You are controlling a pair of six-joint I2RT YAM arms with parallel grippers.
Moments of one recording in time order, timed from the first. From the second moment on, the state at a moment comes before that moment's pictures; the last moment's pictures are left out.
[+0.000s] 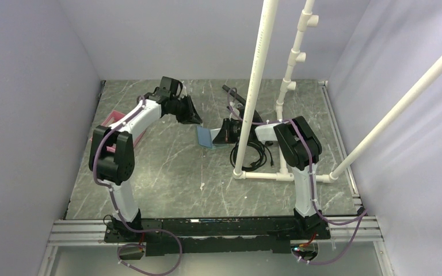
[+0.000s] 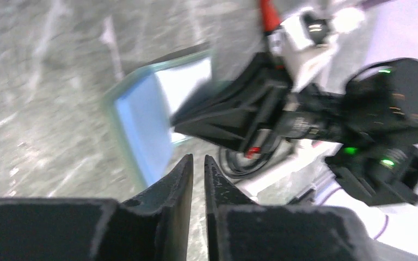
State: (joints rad) left arm -0.31 1.88 1.48 -0.54 0.43 -0.58; right arm 0.44 2.15 1.20 0.25 -0.74 0.57
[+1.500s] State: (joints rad) left arm -0.30 2.07 1.34 -0.37 0.59 -0.62; right arm 0.40 2.14 1.20 0.25 -0.73 0.59
